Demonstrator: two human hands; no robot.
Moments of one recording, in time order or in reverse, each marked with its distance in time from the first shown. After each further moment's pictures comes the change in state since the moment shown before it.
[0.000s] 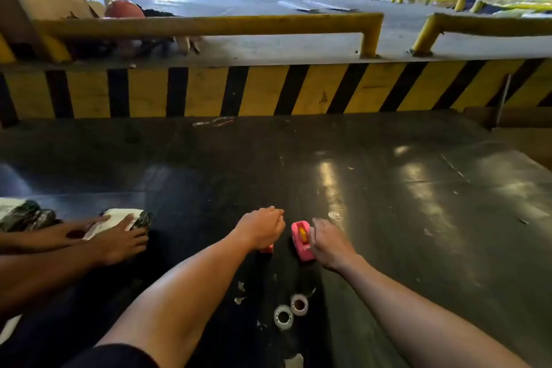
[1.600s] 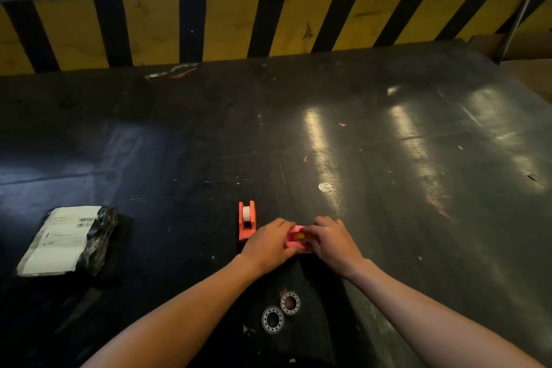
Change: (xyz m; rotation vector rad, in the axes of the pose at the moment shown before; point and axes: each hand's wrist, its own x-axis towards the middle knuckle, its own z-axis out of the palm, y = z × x) left_hand 0.056 -0.005 0.110 -0.162 -0.055 0.164; right_hand 0.031 0.074 0.048 -0.057 -0.034 -0.148
